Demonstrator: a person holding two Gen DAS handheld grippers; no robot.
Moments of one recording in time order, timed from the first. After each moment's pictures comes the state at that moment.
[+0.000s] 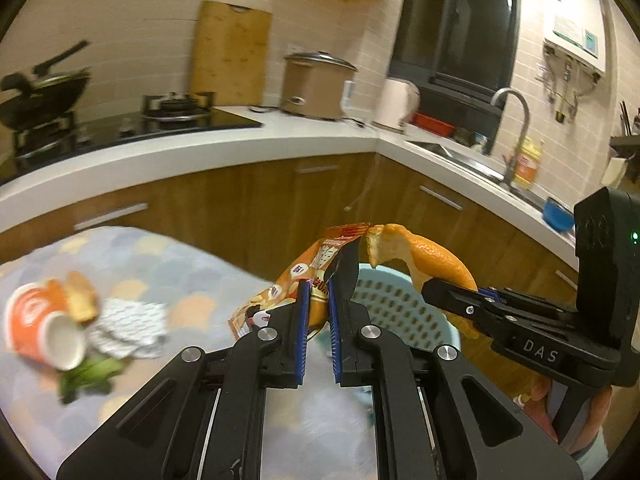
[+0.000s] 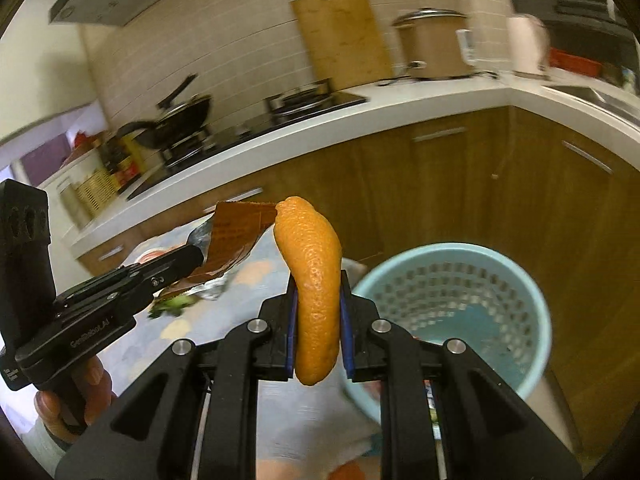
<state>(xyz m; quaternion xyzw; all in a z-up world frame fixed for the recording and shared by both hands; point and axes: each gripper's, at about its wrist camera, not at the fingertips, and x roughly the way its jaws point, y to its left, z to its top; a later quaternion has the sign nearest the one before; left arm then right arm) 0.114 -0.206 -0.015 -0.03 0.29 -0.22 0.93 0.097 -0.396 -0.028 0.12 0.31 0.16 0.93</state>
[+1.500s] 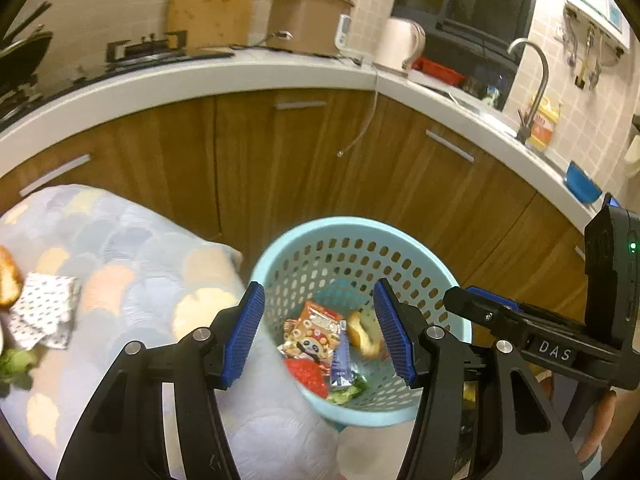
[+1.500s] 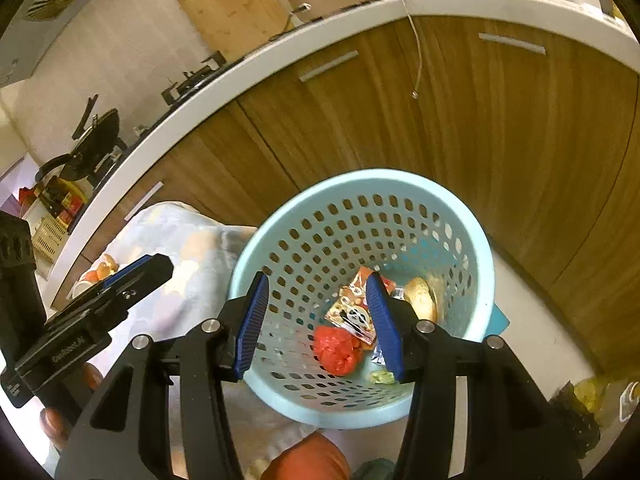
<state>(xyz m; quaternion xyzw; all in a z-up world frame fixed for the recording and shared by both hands) 0.165 -0.264 -0.073 -0.02 0.37 -0.22 0.90 0.126 -0.468 -0.102 0.21 0.39 0.09 0.89</state>
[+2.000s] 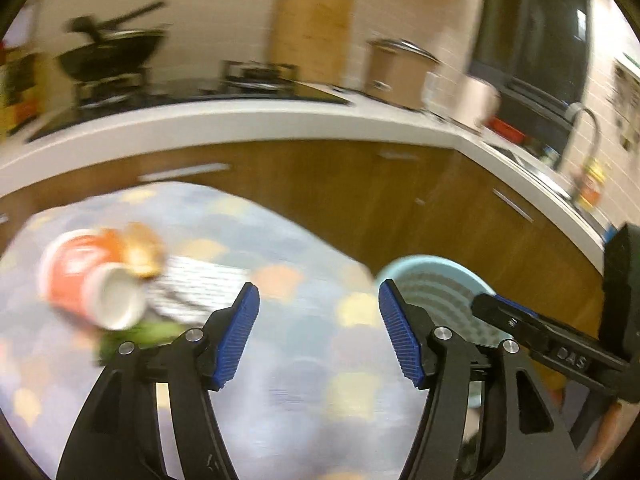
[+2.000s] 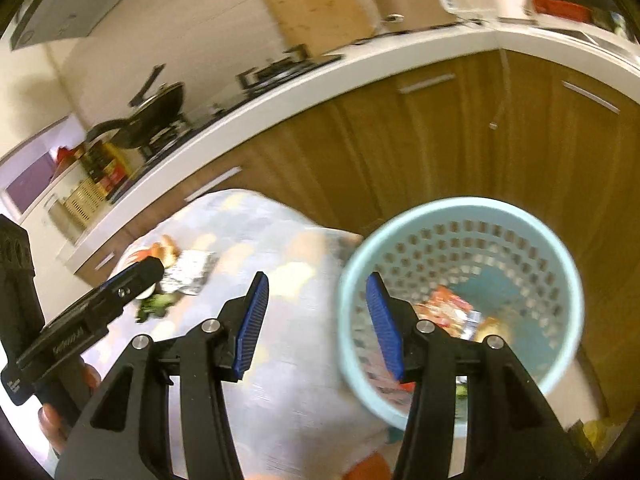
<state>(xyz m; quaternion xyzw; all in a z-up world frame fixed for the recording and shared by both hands) 0.124 -0.140 -0.035 -0.07 0.32 -0.07 0.94 0.131 -0.357 -0.062 0.16 0.36 0.18 0.90</state>
